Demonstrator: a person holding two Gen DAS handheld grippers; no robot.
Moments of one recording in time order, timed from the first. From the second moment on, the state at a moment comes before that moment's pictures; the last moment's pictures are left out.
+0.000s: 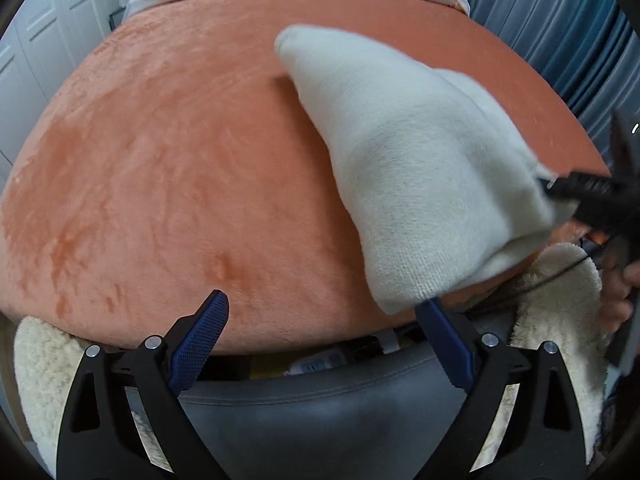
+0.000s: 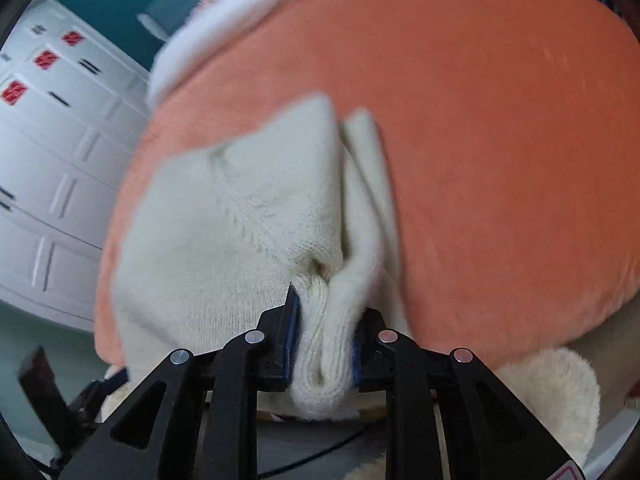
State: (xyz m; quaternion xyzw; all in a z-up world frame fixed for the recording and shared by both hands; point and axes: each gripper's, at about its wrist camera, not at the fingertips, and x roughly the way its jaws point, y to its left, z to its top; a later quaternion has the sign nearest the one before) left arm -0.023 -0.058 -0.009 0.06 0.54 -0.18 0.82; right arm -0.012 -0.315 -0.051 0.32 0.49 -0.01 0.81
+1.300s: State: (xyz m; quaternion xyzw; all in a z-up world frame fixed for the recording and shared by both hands) left arm -0.034 -0.069 -0.008 0.09 0.56 -0.22 0.80; right arm -0.054 -0.319 -0.016 0.30 0.44 -0.04 0.85
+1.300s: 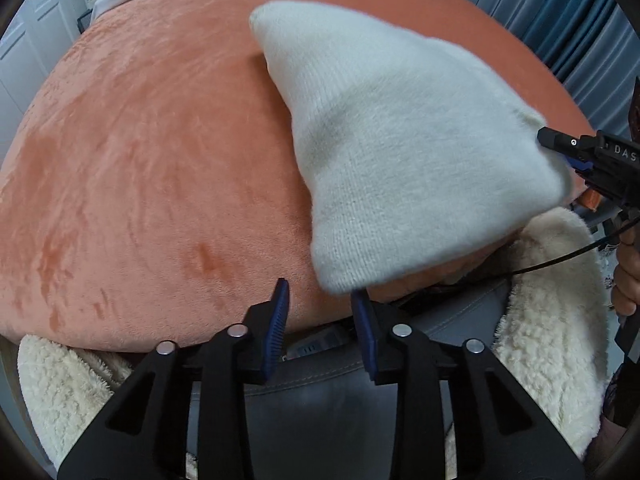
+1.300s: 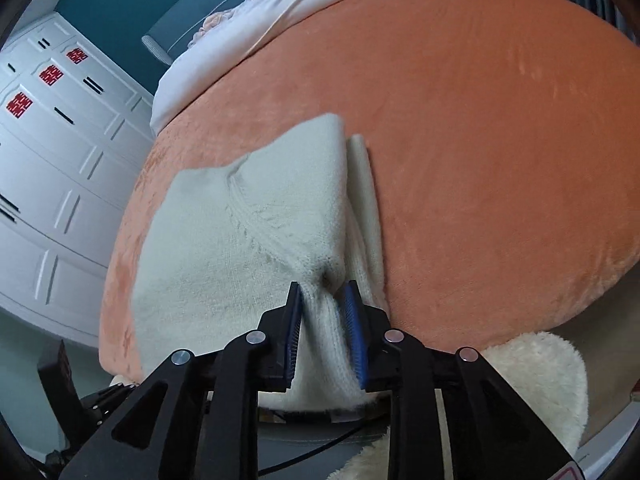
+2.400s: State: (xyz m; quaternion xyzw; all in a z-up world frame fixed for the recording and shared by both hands) left arm 0.031 -0.064 0.047 0.02 0.50 -0.14 0.85; right arm 0.013 -0.205 0.024 0.19 0.45 0.08 0.87
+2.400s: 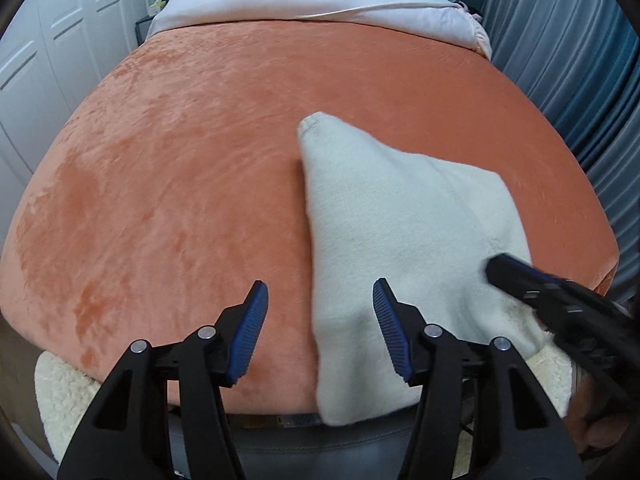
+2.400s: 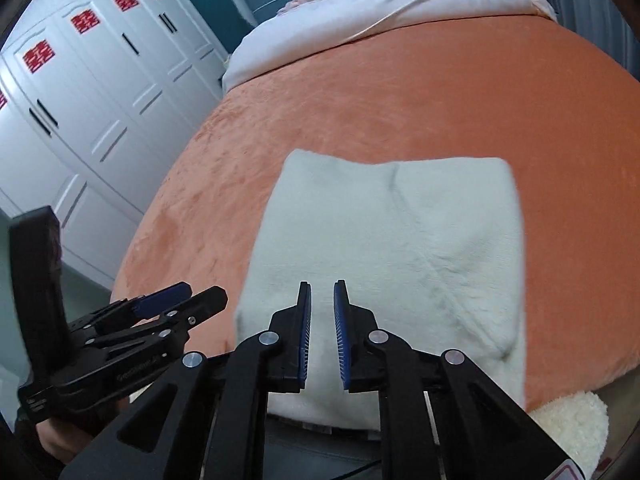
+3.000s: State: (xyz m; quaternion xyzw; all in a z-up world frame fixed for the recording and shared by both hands) left arm 0.013 -0.081 0.026 0.04 0.53 -0.16 0.83; right arm -0.014 -0.265 -0.045 0.25 0.52 -0.04 0.82
